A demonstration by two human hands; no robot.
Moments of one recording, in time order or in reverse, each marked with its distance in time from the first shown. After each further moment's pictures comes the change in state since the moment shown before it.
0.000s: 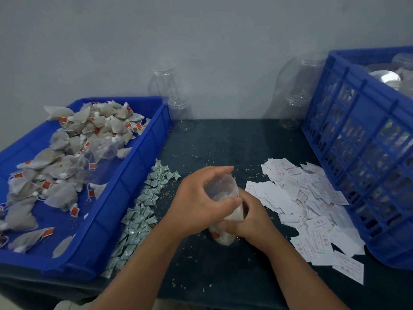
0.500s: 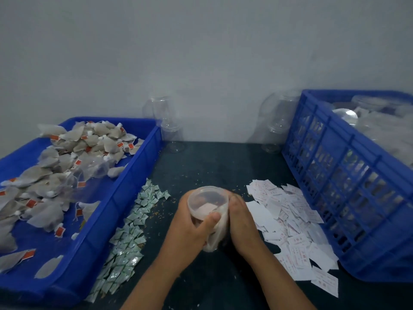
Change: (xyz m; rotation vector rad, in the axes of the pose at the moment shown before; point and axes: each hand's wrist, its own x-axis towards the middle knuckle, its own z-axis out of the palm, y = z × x) left_hand -0.024 -0.025 0.017 -0.254 0.142 -0.073; right_hand 0.009 -0.020 0.009 -0.179 0.302 0.112
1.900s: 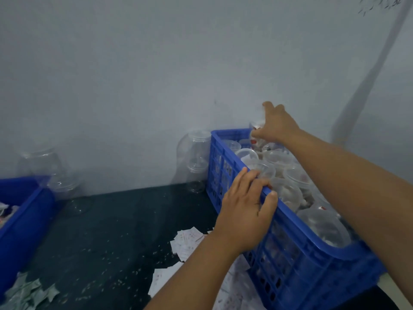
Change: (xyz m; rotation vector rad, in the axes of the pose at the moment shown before) left_hand 0.140 0.139 0.250 0.198 -0.467 0.483; right_hand 0.200 -0.224 -0.354 -1.236 0.541 0.044
